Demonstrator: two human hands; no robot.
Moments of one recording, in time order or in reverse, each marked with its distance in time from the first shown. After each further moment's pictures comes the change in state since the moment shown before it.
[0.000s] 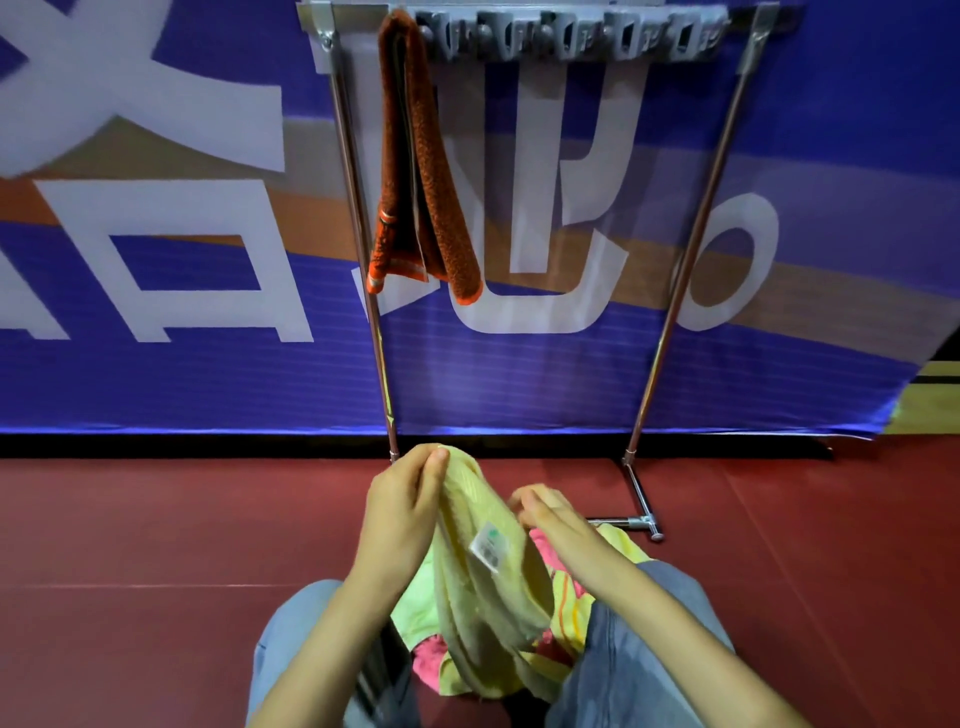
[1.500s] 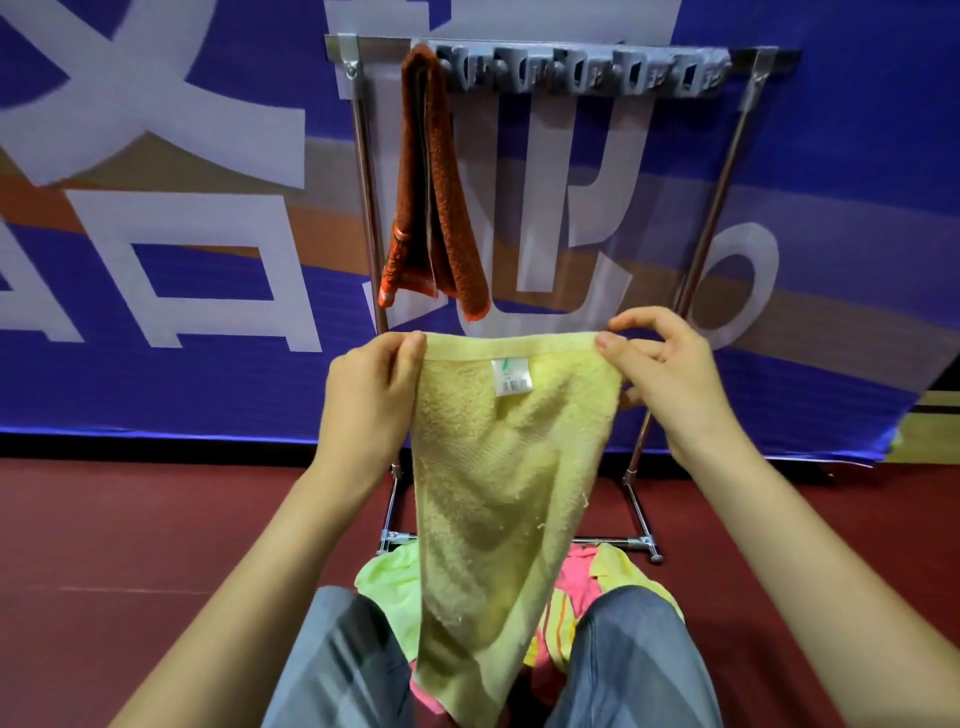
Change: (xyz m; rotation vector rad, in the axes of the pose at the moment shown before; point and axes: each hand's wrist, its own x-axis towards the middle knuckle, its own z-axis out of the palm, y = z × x) left_hand 0.056 0.075 -0.051 0.138 0.208 0.119; right_hand -0.005 -0.143 -0.077 0.199 0.448 -0.345
